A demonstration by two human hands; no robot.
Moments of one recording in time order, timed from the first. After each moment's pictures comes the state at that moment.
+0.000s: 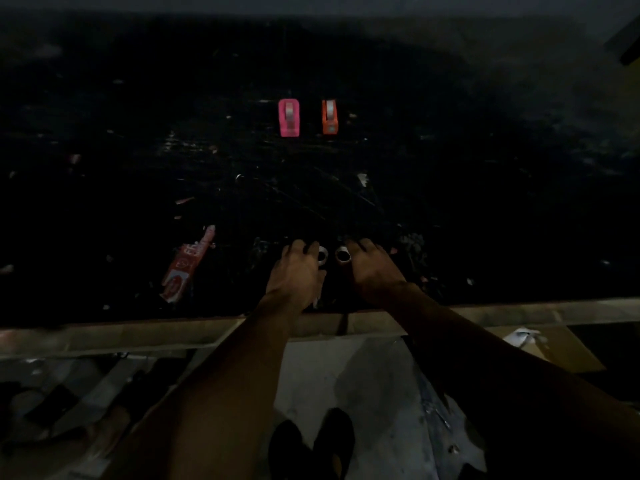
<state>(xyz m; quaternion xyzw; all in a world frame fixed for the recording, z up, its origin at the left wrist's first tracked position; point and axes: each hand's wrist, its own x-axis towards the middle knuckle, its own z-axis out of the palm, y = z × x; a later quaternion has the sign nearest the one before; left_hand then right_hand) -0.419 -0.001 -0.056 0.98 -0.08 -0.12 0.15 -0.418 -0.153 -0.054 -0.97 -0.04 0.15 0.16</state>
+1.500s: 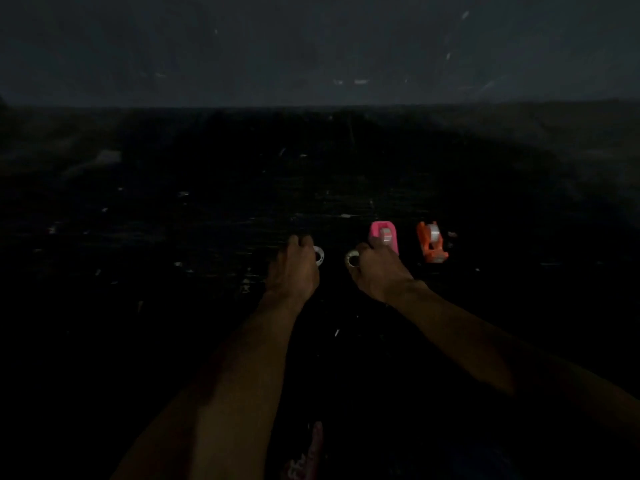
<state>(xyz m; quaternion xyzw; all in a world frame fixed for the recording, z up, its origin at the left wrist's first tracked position) -0.082 0.188 0.015 0.98 -0.02 -0.08 0.16 -0.090 0.030 0.031 -0.98 -0.06 0.15 0.13</state>
